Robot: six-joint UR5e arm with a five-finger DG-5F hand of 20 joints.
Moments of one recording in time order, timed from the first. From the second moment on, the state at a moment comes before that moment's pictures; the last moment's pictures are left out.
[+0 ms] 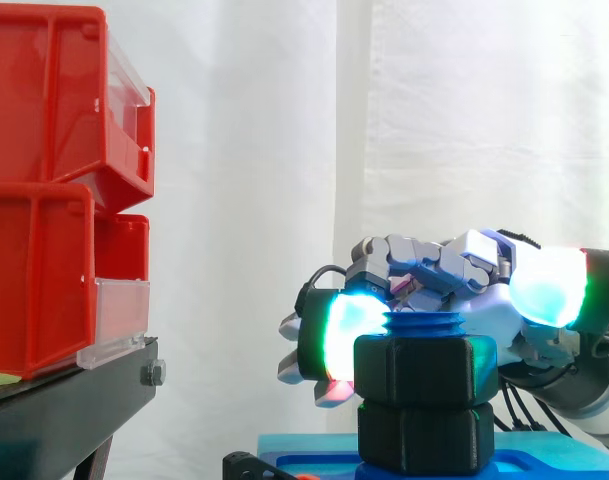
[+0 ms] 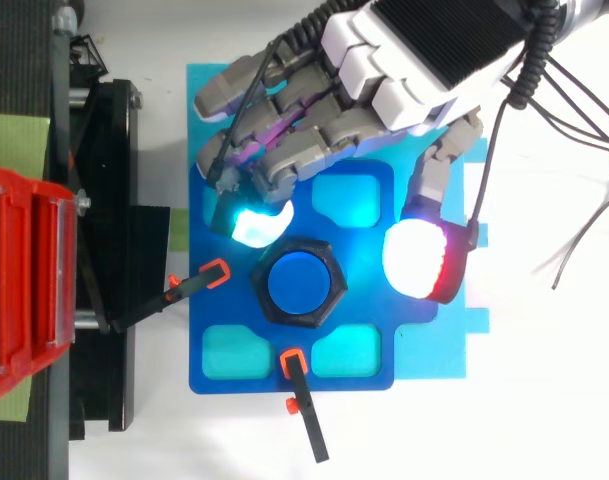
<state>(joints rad) -0.16 -2.53 -1.13 -2.00 -2.31 -0.83</state>
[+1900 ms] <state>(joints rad) -0.14 -2.53 -1.09 -2.00 -2.34 -0.82</state>
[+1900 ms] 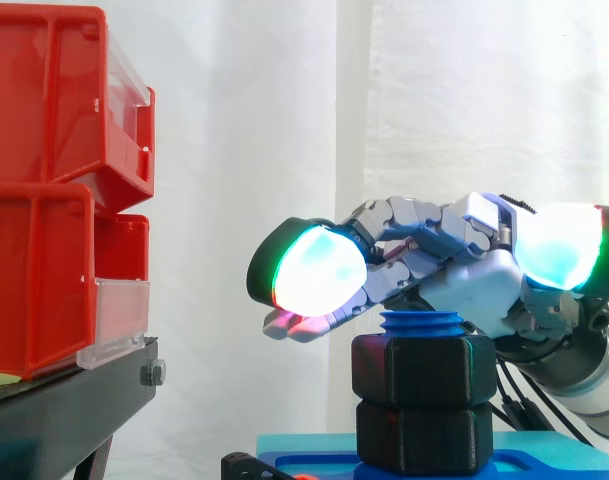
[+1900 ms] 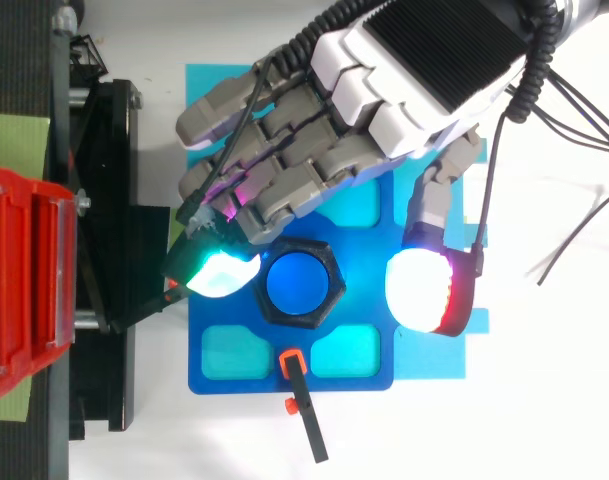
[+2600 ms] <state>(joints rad) -0.13 -2.53 -1.10 -2.01 -2.33 -0.85</state>
